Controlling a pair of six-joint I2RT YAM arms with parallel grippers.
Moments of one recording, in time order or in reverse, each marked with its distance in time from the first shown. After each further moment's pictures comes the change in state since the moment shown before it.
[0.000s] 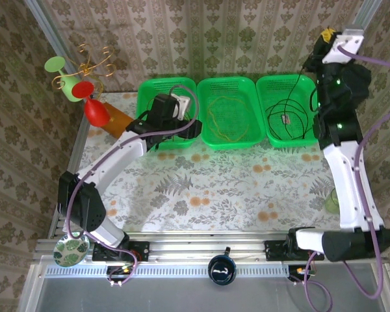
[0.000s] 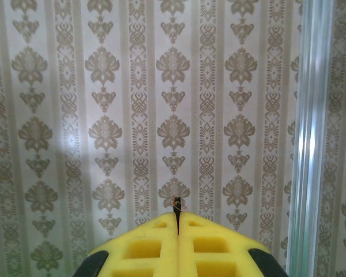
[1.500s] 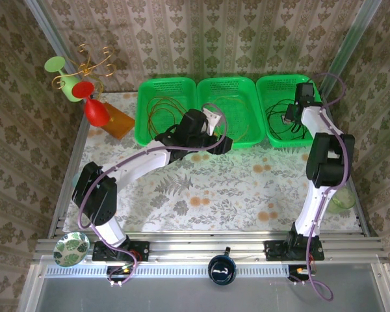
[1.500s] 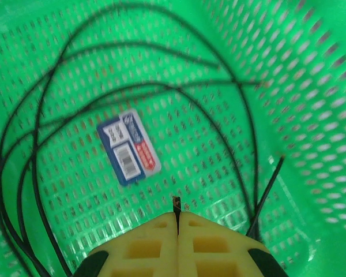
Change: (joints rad) left arm -0.204 0.115 -0.050 0.234 0.092 -0.072; right arm -0.173 0.744 0.047 -0.614 0.023 0.309
